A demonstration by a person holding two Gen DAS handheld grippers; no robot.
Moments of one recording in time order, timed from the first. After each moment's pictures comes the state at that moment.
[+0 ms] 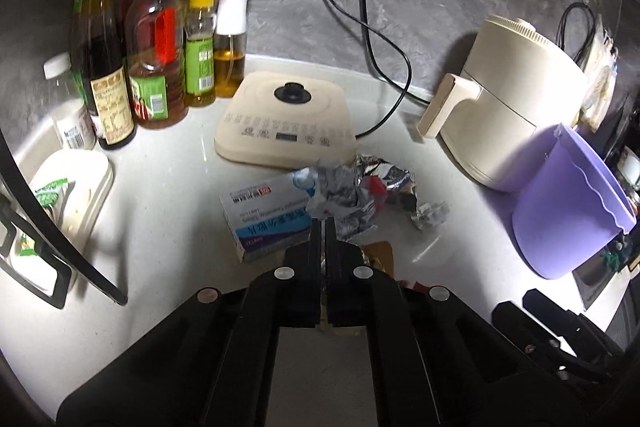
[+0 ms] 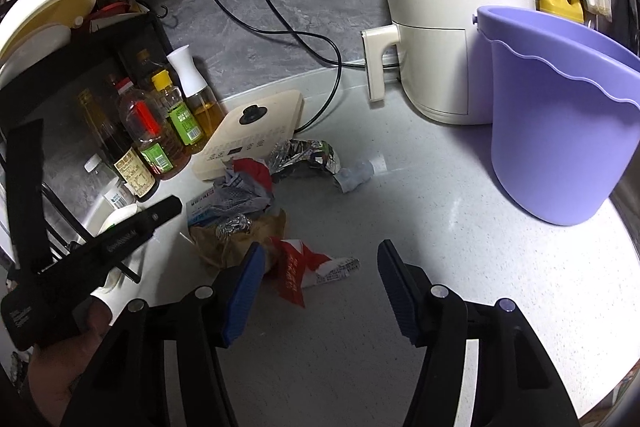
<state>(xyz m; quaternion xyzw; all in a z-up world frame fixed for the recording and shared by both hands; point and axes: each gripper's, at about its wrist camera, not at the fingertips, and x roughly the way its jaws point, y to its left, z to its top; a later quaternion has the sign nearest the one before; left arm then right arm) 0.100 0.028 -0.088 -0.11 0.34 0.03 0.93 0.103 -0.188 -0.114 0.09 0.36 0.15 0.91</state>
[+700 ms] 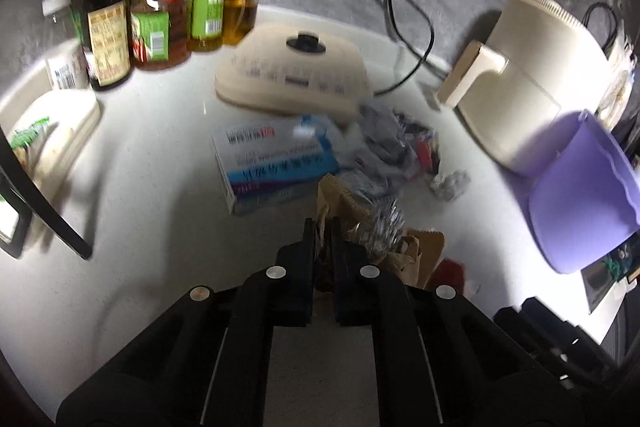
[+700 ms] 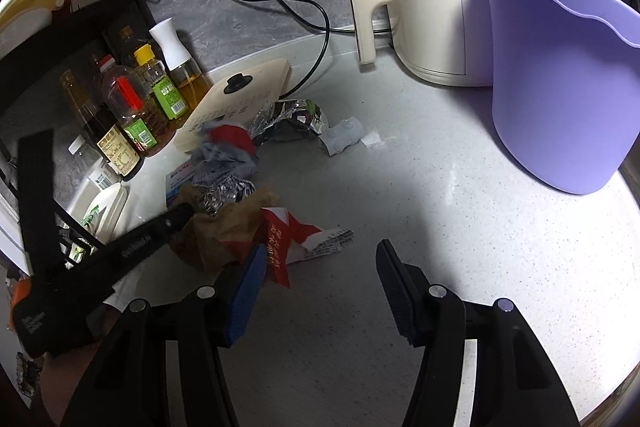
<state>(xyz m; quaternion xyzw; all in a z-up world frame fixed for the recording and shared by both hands) 0.104 0.025 -0.127 -0.15 0.37 0.04 0.91 0.108 -0.185 -0.142 0.09 0.40 0.15 0.90</state>
